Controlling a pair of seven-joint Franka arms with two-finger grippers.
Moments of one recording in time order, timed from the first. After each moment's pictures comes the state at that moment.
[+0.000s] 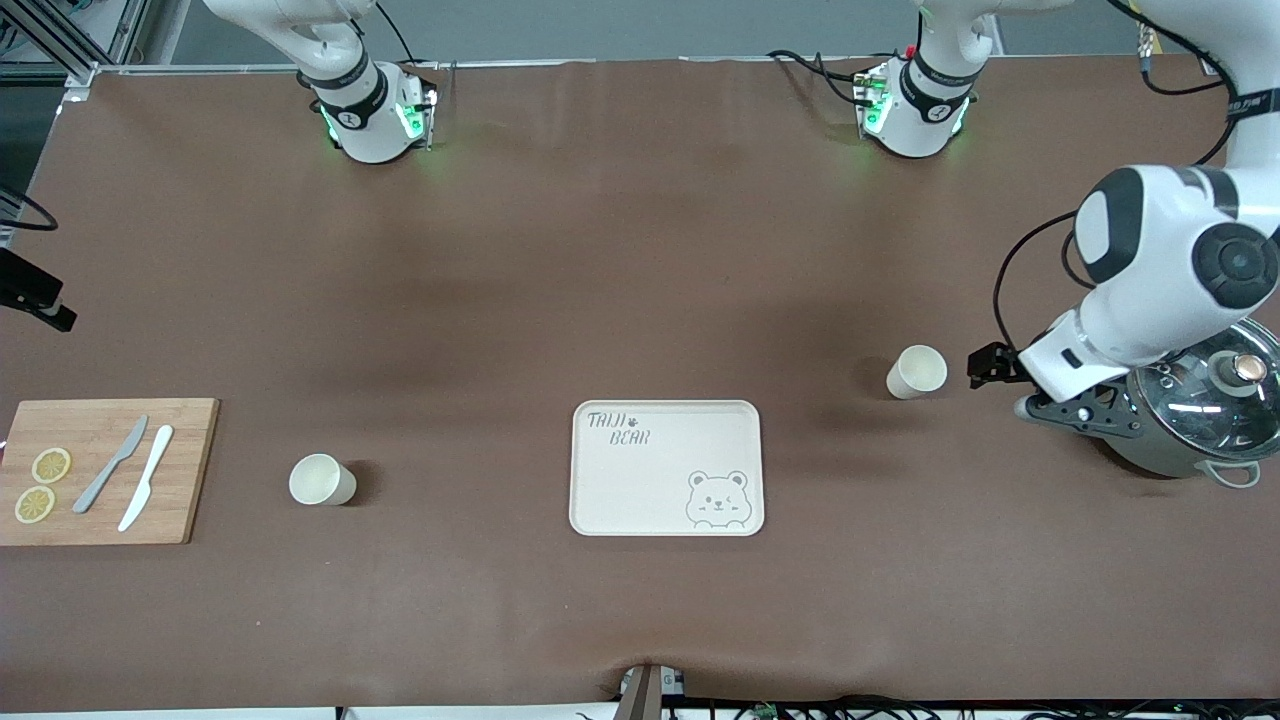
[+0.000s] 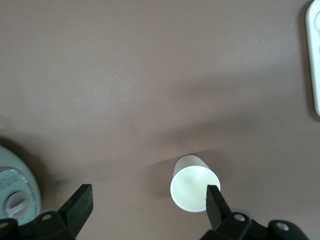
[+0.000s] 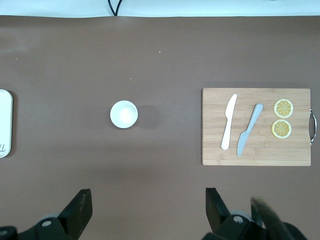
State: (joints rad) left arm -0.04 0.25 -0.05 -1.88 0.00 2.13 0.16; right arm 0.01 0.07 -0.17 -1.49 0.05 1.71 -0.18
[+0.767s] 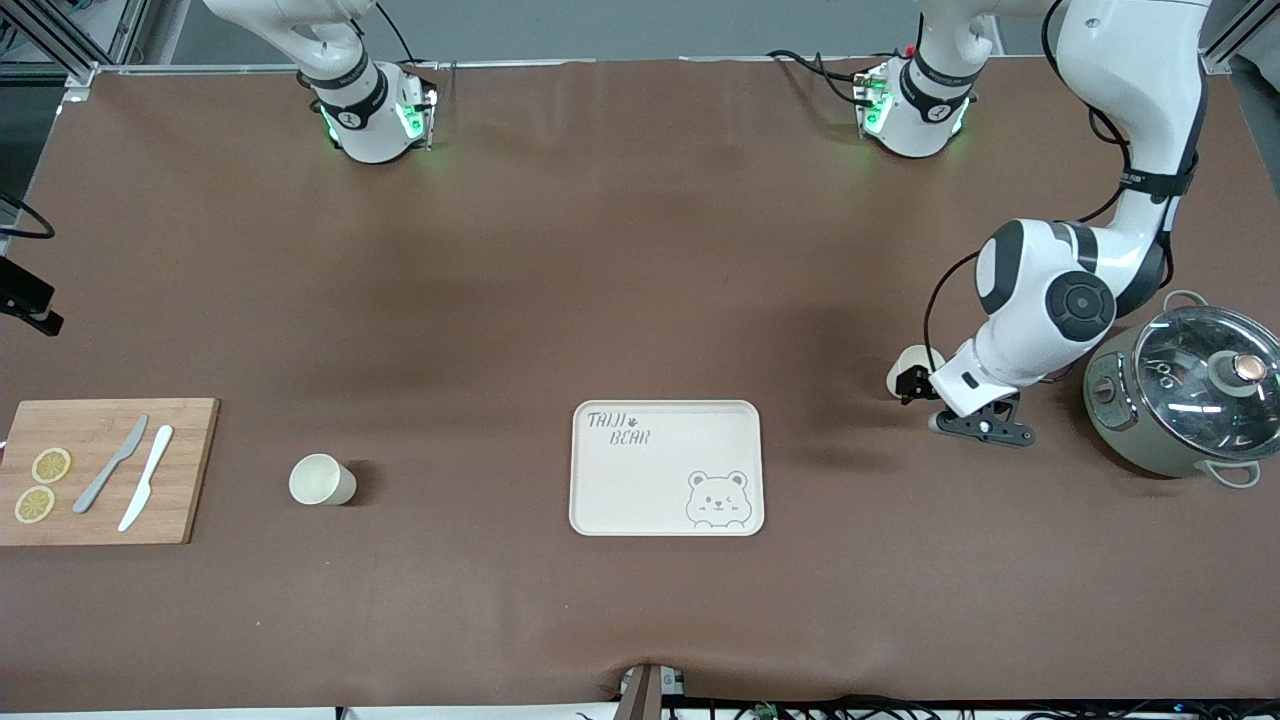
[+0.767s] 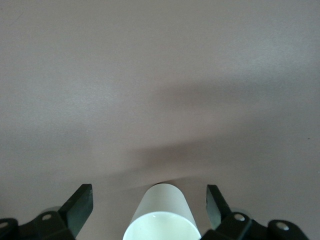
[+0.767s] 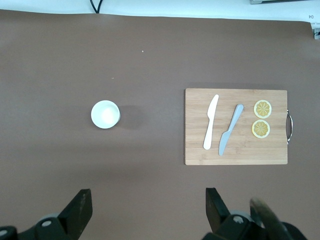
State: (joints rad) left arm -0.12 0.35 -0.05 -2.03 0.00 2.41 0.05; right arm 0.00 0.07 -0.17 -1.51 -0.01 1.73 -0.18
